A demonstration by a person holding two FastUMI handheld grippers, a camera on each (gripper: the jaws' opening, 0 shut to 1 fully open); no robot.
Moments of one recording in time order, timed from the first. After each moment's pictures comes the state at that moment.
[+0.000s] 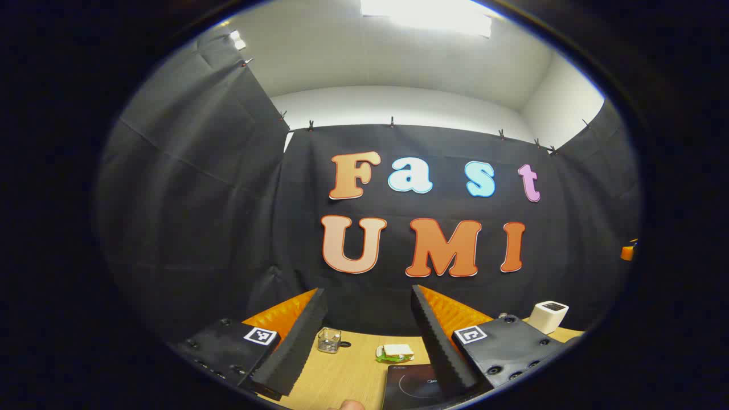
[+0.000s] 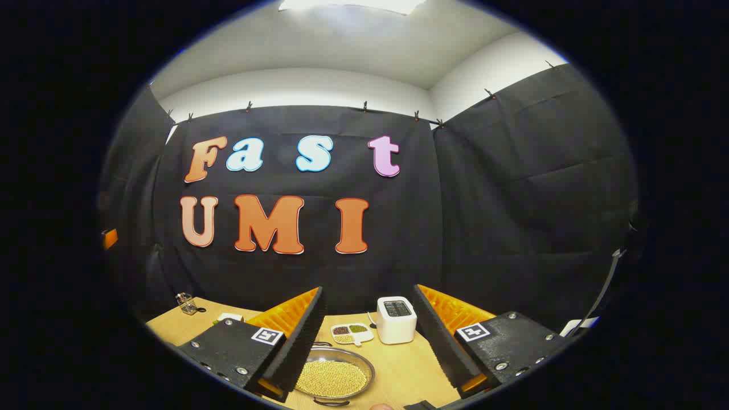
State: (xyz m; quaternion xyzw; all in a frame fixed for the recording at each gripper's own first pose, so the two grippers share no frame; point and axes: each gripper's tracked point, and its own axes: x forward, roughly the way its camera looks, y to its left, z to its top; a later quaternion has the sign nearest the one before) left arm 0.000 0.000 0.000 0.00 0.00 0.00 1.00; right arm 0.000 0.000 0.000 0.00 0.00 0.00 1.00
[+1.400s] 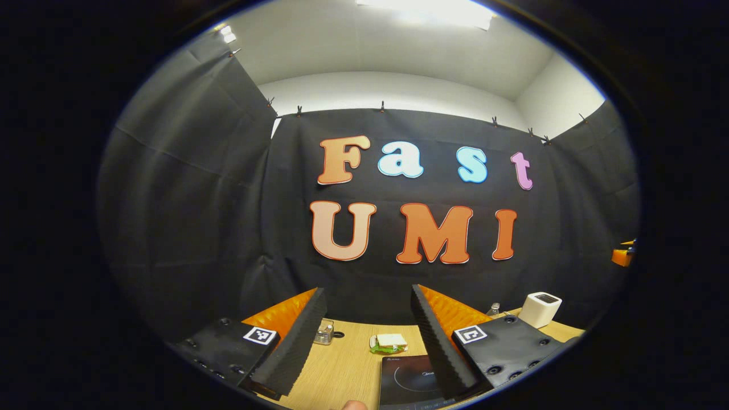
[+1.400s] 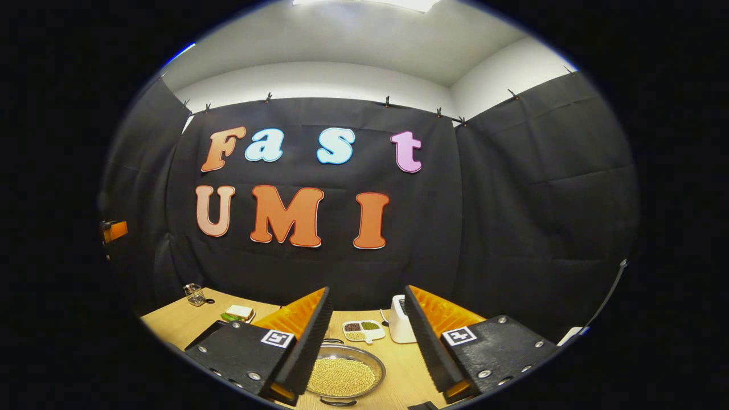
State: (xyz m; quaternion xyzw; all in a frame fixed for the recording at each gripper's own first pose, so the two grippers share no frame) left arm 0.004 -0.002 -0.013 0.01 0.05 -0.01 1.00; right arm 0.009 0.038 -0.001 -0.02 0.01 0.05 1.00
